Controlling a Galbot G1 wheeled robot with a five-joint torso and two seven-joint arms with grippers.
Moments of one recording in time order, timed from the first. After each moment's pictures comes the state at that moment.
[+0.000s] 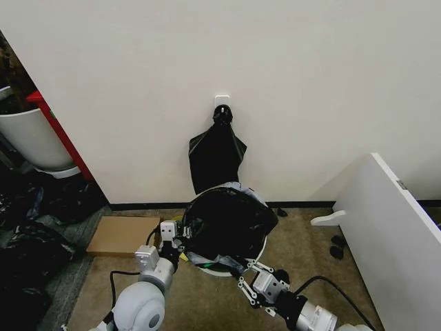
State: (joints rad) left arm 1.36 -1.03 -0.12 -2.12 -0.70 0.15 -0.40; right arm -1.72 0.95 0.25 2.32 0.00 0.00 -0.29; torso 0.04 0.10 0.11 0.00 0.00
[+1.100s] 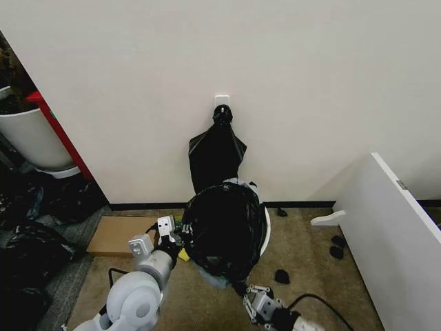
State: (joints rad) left arm 1.33 -0.98 -0.15 -2.23 -1.03 0.29 -0.54; right arm -1.64 1.00 0.22 2.02 -0.11 0.12 -0.29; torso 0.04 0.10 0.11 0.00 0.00
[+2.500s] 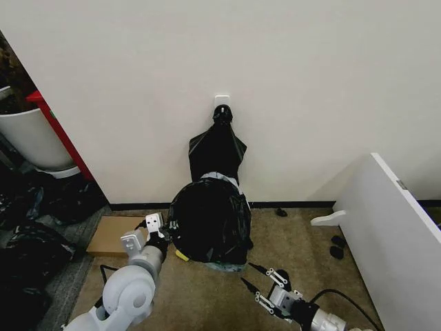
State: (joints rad) left arm 1.31 -0.99 -0.20 -2.14 -0.98 0.24 -0.57; right arm -1.80 0.99 0.43 2.15 -0.02 0.26 -0.40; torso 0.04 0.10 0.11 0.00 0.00
